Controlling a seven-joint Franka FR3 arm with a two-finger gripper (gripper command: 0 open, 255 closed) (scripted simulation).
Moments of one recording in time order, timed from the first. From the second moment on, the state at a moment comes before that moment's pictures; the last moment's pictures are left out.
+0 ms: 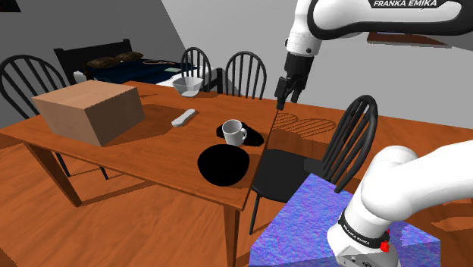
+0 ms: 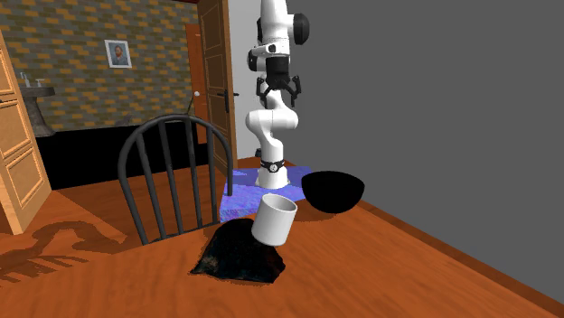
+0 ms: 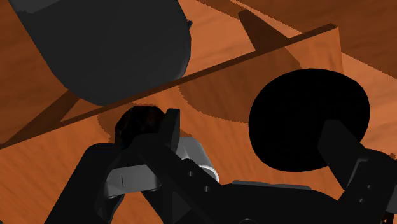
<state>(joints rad) -0.01 -0.76 -0.02 -2.35 0.04 1.66 -0.02</state>
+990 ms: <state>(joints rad) -0.02 -0.31 0.05 -2.23 -0.01 1.99 0.08</state>
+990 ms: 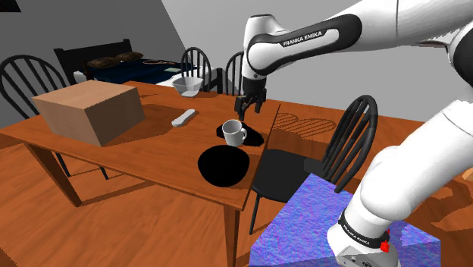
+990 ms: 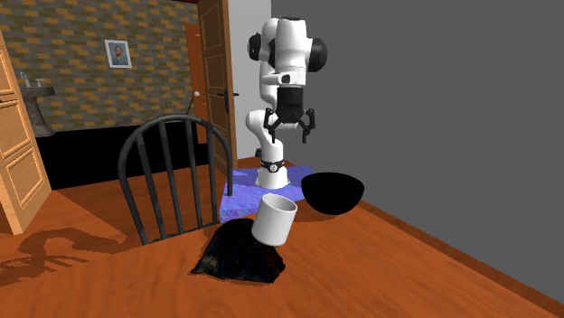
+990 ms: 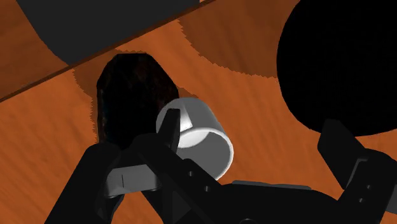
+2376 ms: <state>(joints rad) -0.02 0.22 0.07 -1.95 -0.14 2.23 0.23</state>
